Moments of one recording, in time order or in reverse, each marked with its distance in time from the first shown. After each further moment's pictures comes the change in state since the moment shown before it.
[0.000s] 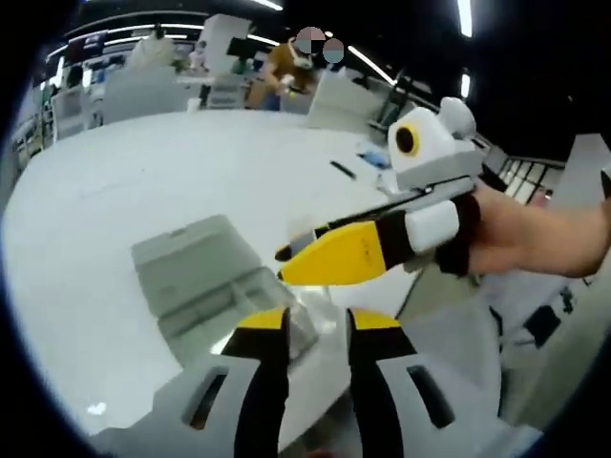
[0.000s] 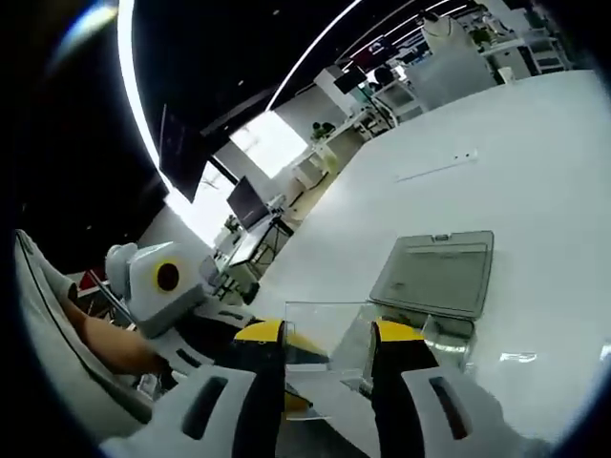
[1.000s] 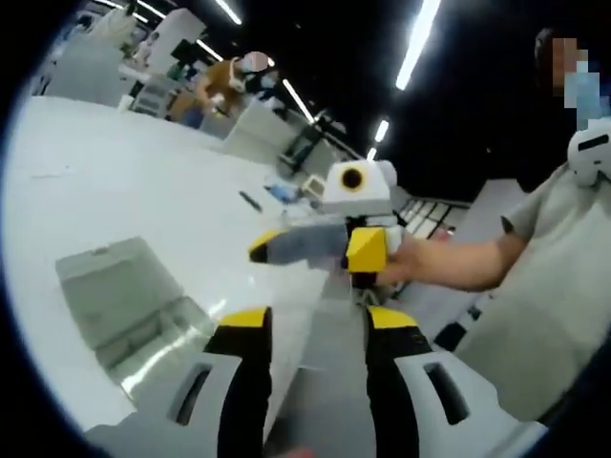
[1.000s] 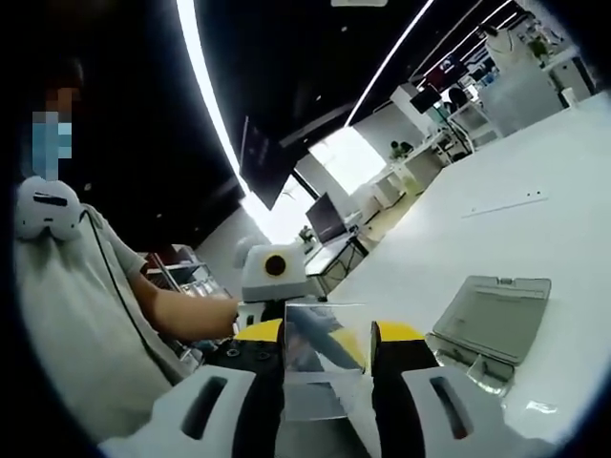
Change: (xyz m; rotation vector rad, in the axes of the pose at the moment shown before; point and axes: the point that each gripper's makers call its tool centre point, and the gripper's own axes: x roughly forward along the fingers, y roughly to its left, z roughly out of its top) left arm -0.027 -0.035 0.027 -0.054 -0.120 -0.517; right arm -0.032 0.050 0.030 -0.132 -0.098 0.375
